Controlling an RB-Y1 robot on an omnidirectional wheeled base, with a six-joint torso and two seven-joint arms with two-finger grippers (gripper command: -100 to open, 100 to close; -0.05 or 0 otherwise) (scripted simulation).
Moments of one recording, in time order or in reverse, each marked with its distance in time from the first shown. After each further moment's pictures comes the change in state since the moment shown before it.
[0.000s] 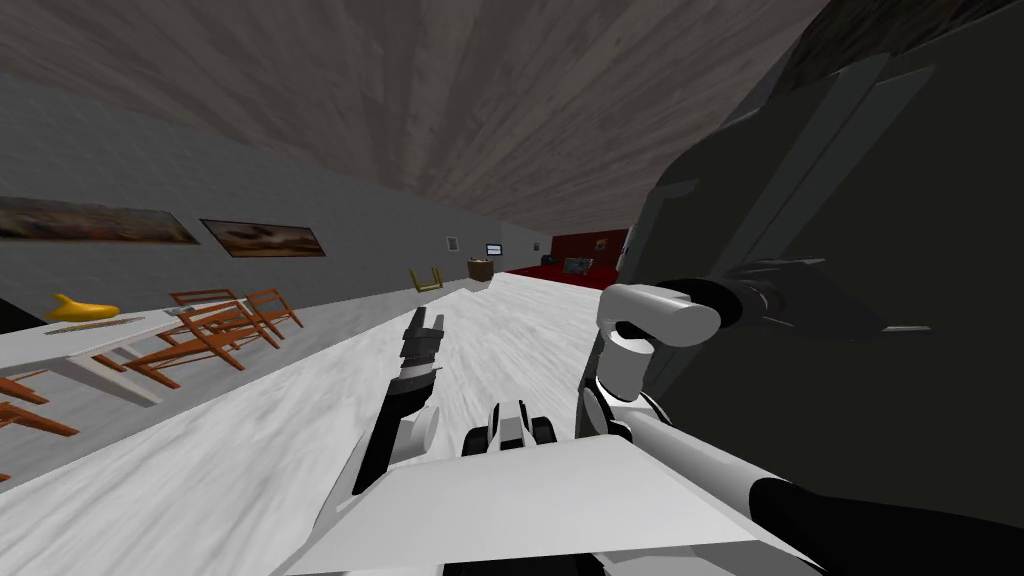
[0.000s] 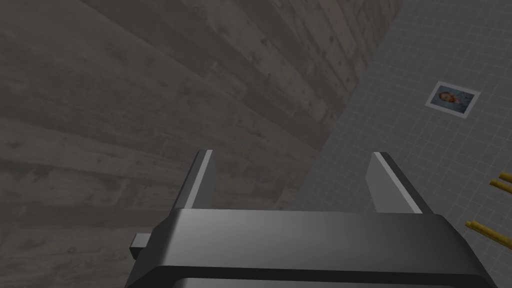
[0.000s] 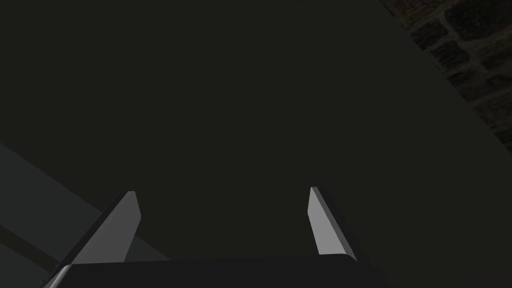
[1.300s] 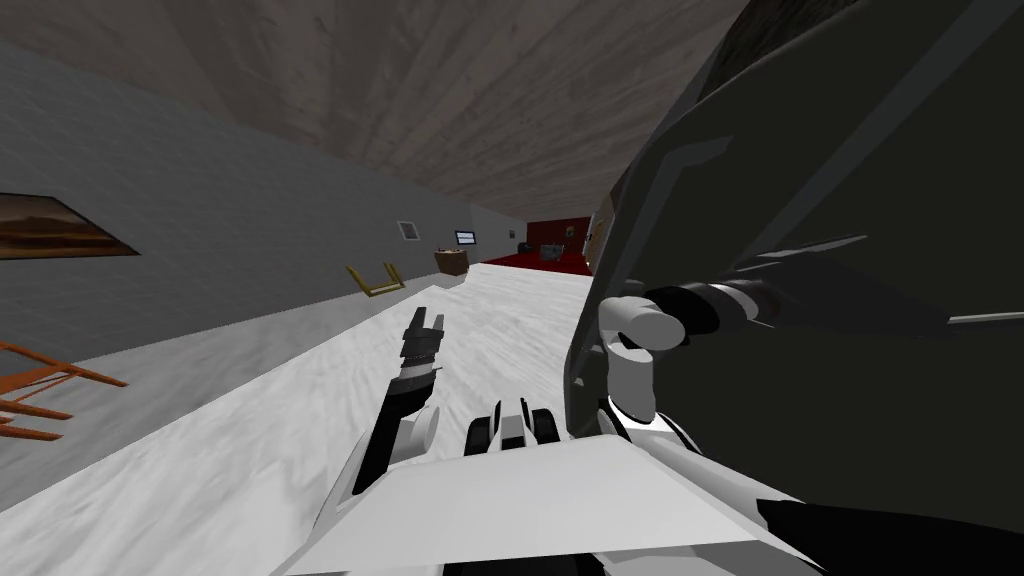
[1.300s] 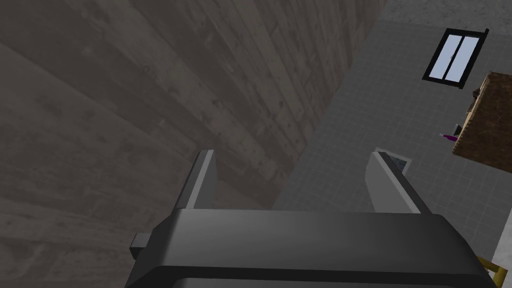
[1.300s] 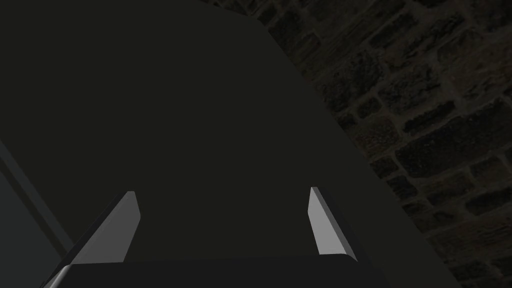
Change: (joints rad) left arm 0.000 0.000 0.000 0.000 0.000 0.000 0.000; right arm 0.149 -0.045 0.043 0.050 0.188 0.156 -0.123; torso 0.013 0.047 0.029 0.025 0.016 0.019
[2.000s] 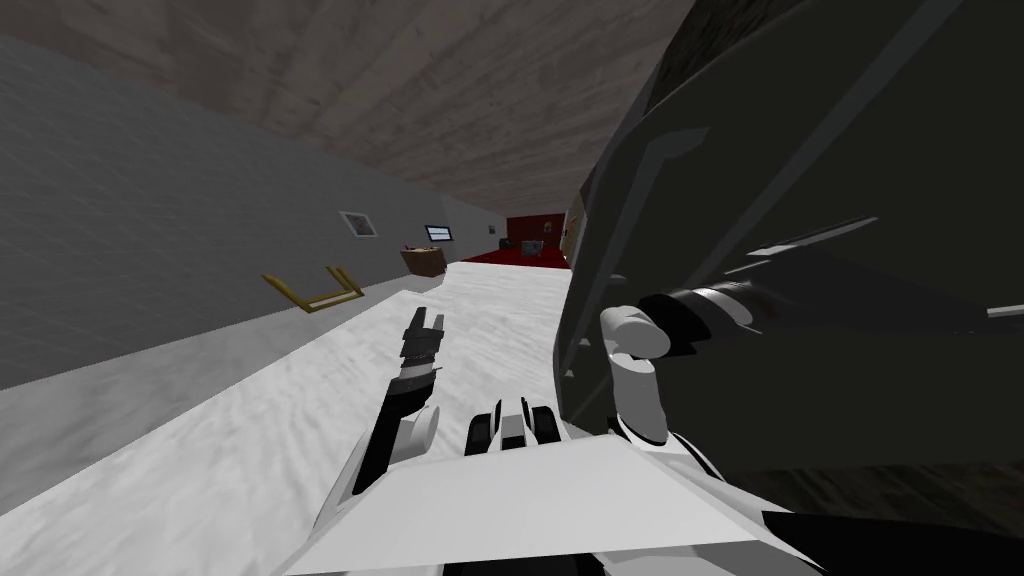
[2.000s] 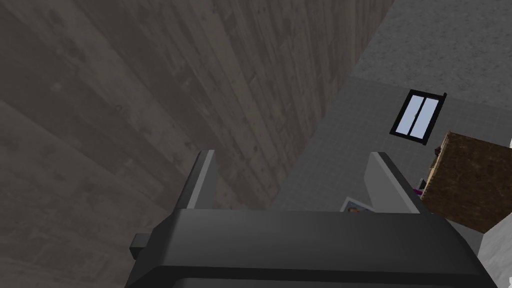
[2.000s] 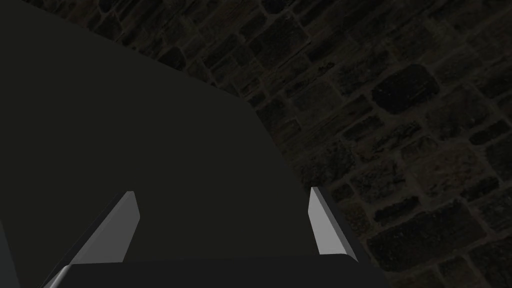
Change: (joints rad) left arm 0.000 0.000 0.000 0.000 0.000 0.000 0.000; right arm 0.108 -0.007 0.034 0.003 0.162 0.118 -0.093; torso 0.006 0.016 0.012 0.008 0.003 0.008
